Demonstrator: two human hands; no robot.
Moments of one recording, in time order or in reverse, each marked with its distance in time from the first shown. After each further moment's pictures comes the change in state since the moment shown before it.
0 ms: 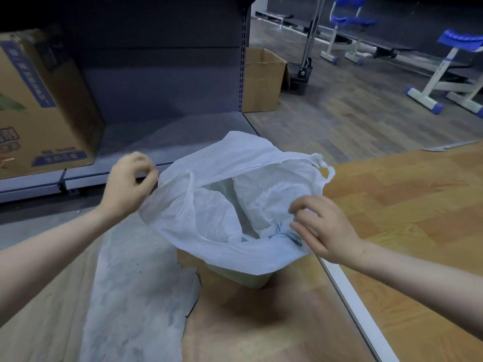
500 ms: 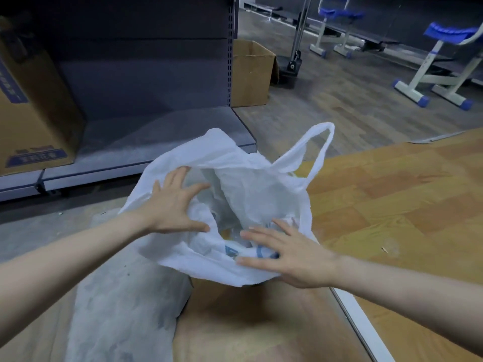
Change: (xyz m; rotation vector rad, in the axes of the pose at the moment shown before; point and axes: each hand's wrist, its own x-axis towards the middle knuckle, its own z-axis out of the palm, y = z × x) left_hand -0.008 0.054 0.056 0.394 -0.731 -0.011; right_hand -0.033 -0.009 0.033 -0.220 -0.506 -0.300
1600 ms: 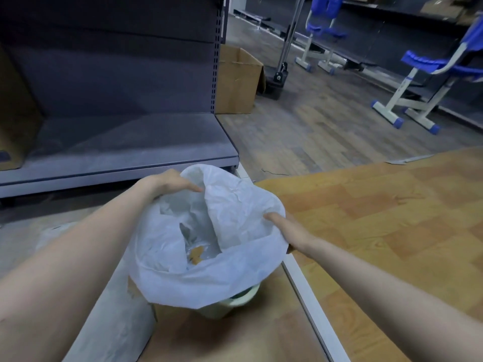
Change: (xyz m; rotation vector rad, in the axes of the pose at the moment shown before) left_hand 0.145 -0.020 -0.001 -0.718 -0.243 -0.446; right_hand 0.026 0.090 0.002 1.293 -0.007 1.314
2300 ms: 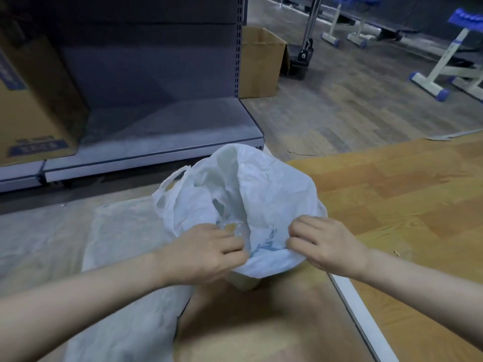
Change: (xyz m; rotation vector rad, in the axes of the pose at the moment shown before) left_hand -0.159 -0.060 0.084 0.844 0.420 1.478; right_hand -0.069 0.023 0.017 -1.104 0.351 -1.468
